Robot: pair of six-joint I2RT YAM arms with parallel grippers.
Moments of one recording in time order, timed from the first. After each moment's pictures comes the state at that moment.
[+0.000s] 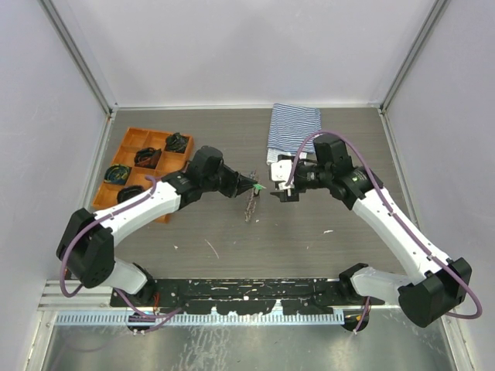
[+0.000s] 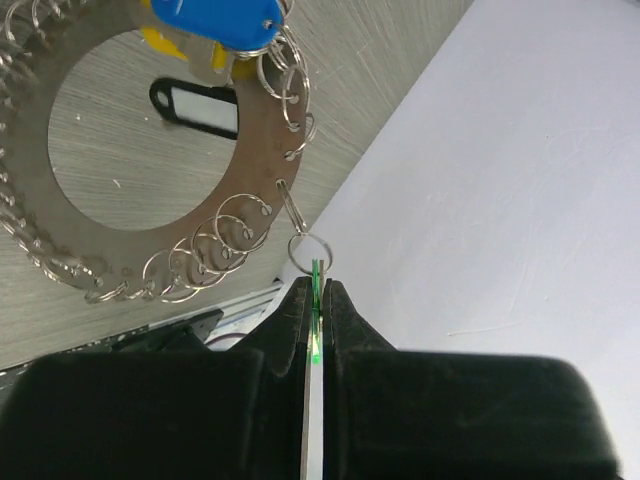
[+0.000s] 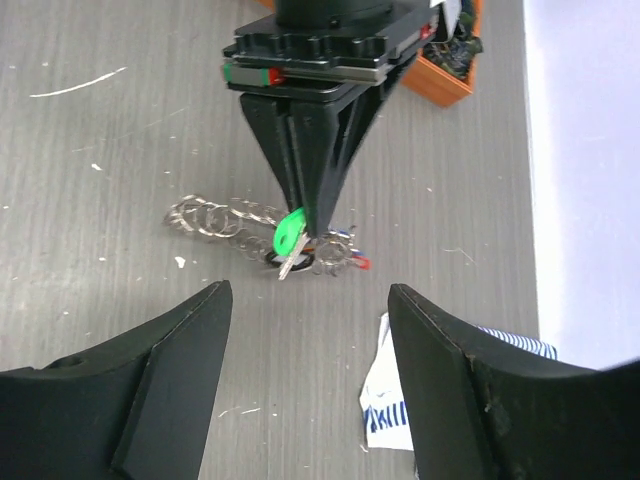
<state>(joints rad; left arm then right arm) -0.69 1.45 1.03 -0.22 0.19 -1.68 0.47 1.15 1.11 -0.61 -0.76 -1.05</state>
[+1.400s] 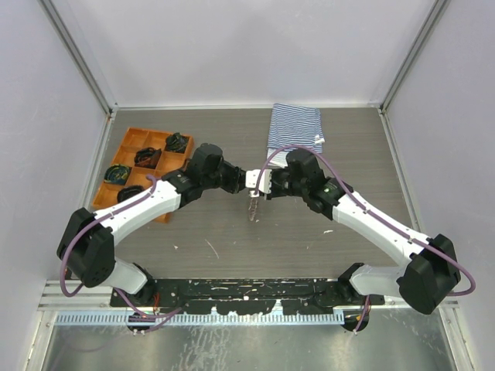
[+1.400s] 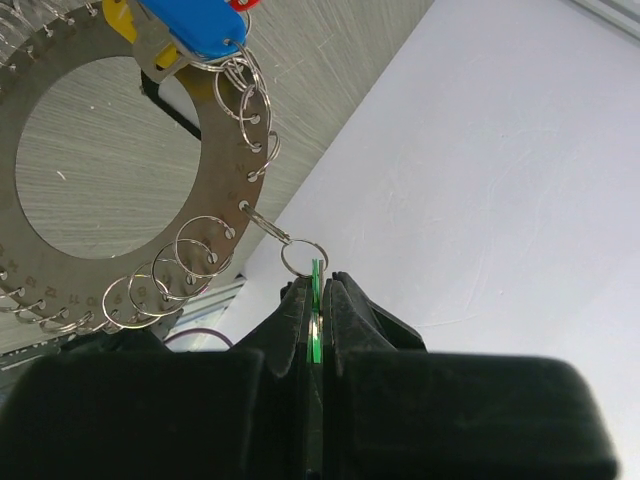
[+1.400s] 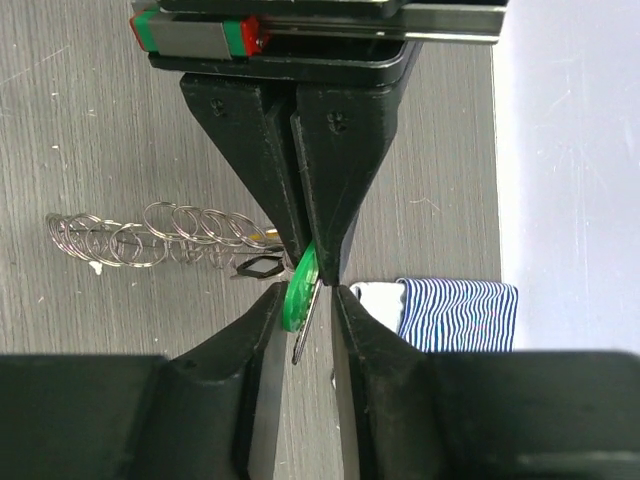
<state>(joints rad) -0.69 1.46 1.05 -0.17 0.19 -1.76 0.65 1.23 0.95 -0.25 -0.33 -0.96</state>
